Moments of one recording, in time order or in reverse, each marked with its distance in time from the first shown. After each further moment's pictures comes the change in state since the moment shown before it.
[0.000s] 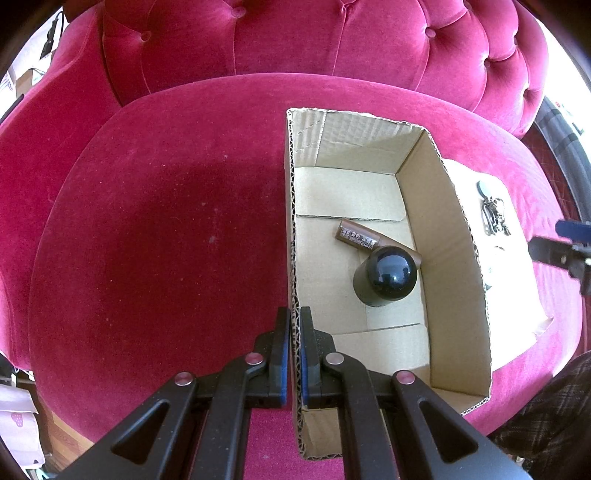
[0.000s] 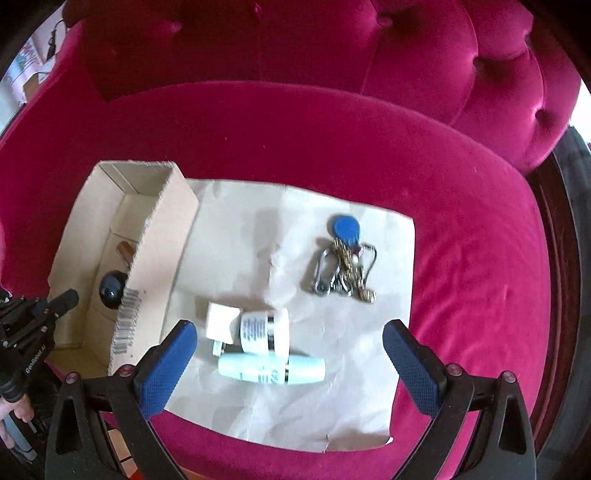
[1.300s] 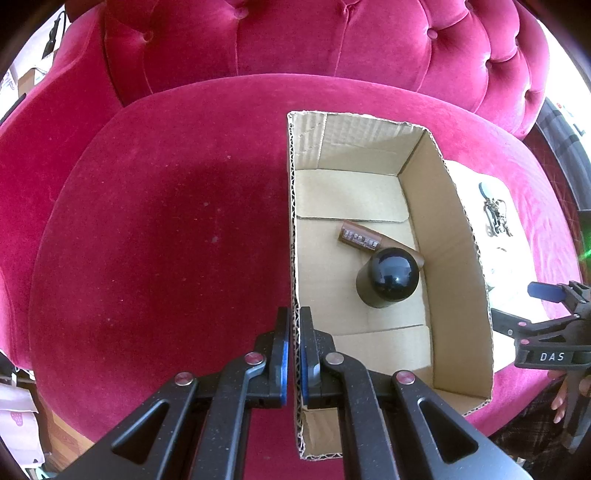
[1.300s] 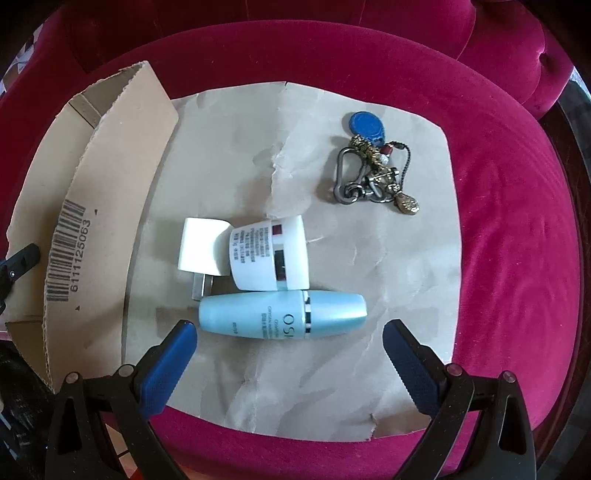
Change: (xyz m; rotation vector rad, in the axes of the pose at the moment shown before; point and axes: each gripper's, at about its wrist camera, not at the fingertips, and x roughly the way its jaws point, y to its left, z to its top) left arm 0.000 0.001 -0.001 -0.004 -0.005 0.005; right arm 0.055 0.008 -0.052 0.061 0.116 0.019
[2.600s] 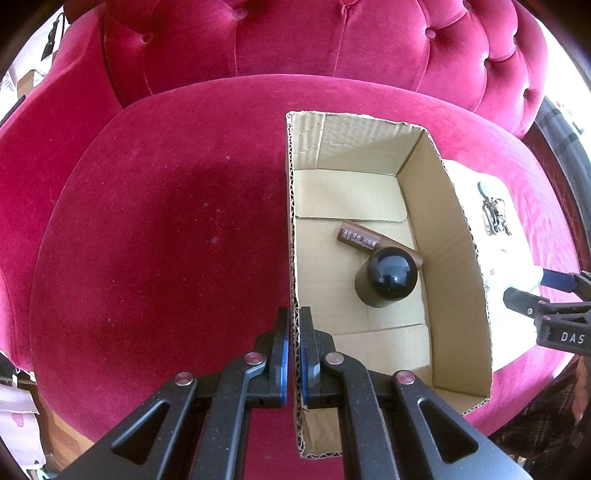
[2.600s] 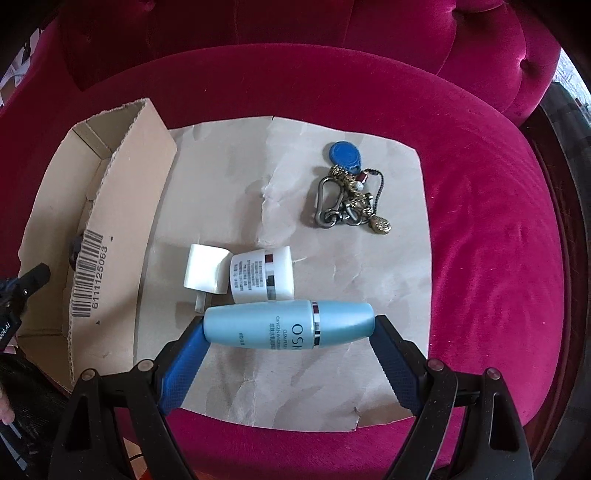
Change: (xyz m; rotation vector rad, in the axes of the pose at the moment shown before) left arm -0.001 -0.002 0.001 0.004 -0.001 0.002; right arm -0.026 0.019 0.008 0.033 -0.051 -0.037
